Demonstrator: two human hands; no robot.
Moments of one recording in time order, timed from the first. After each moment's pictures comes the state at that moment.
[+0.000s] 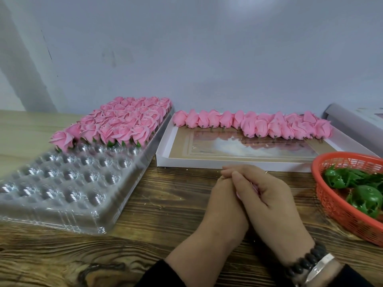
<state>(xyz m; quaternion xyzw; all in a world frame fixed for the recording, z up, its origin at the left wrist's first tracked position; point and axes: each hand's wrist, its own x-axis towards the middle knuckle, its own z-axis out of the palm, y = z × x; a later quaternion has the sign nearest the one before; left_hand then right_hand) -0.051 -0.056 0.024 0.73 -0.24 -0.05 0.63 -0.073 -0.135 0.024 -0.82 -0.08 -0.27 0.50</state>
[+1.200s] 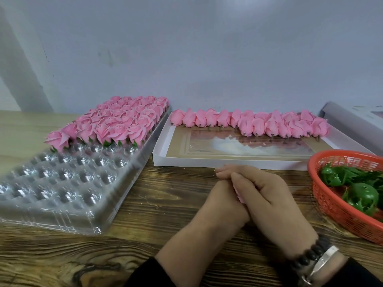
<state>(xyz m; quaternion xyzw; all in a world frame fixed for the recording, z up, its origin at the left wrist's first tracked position) -0.050 -0.054 0.029 0.75 -0.27 -0.10 0.59 -0.071 -0.143 0.026 -0.83 -0.09 -0.20 0.51</state>
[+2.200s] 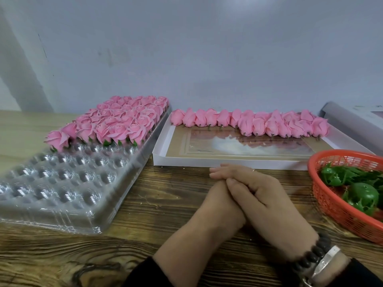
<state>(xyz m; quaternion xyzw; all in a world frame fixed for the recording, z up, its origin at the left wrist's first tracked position) -0.053 -0.050 0.035 0.78 -0.28 -0.09 0.55 -0.074 -0.142 0.031 -0.86 -0.12 -0.16 0.47</state>
